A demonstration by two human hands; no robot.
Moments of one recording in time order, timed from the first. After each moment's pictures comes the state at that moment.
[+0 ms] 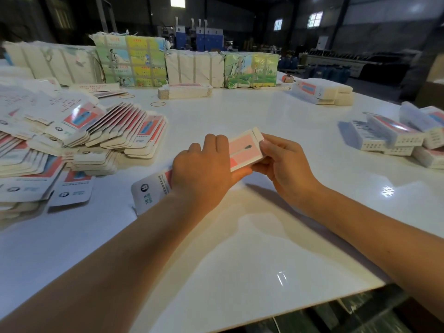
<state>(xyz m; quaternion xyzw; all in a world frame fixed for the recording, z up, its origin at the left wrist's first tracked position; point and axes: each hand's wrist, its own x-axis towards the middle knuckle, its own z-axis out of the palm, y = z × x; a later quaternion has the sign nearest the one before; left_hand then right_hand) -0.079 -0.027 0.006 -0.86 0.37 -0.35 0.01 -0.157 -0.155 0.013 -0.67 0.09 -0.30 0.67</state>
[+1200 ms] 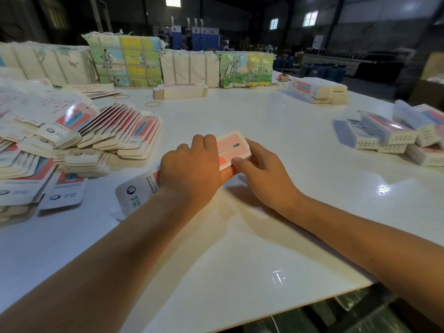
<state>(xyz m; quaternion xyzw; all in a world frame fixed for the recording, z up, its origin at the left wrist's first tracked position) -0.073 -0.024 0.009 -0.87 0.36 -0.33 0.01 -0.158 -0.141 0.001 -0.83 0.07 -0.31 0.47</state>
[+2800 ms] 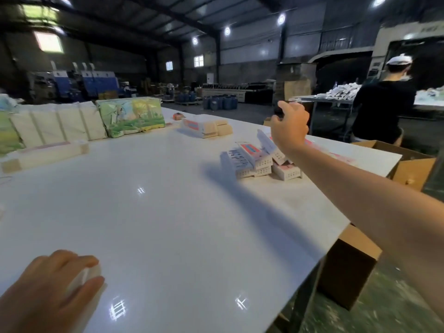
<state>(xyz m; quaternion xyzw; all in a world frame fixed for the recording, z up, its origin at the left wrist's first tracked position) -0.045 -0.054 -0.014 -0.84 0.54 -0.09 -0.03 -0.279 -0.416 0.105 -0.69 0.48 -0.54 0.09</state>
